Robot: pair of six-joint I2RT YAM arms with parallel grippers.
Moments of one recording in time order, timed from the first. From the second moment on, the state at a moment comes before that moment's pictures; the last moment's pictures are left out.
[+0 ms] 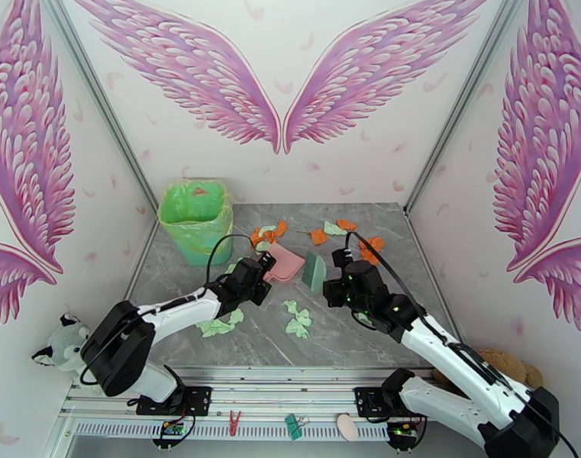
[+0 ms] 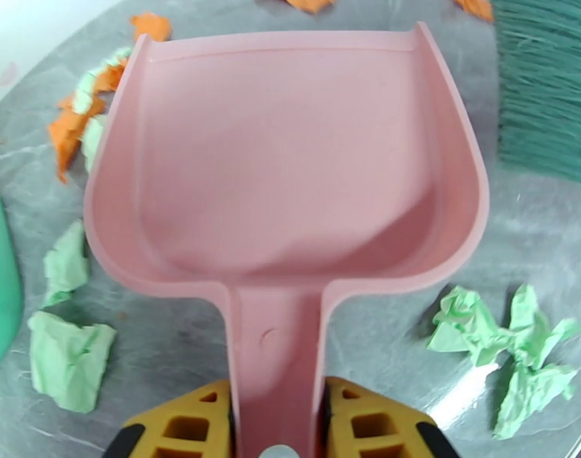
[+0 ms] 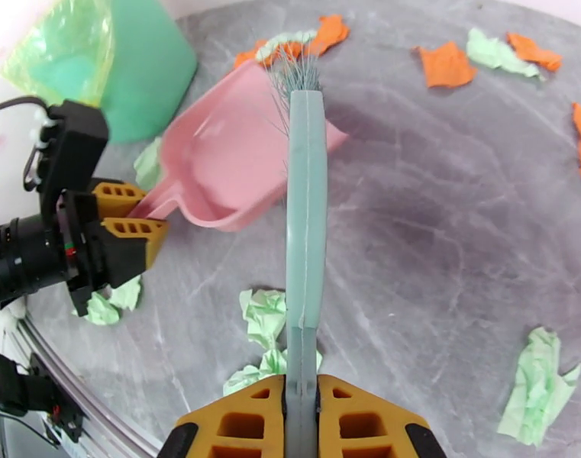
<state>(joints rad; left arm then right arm) -0.66 1.45 0.82 -0.10 -0.10 -0.04 0.53 0.95 0.85 -0.55 -0.01 0.41</state>
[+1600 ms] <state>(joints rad) -0.50 0.82 0.82 -0.47 -0.16 -0.19 0.90 1.93 1.07 0.26 -0.68 1.08</state>
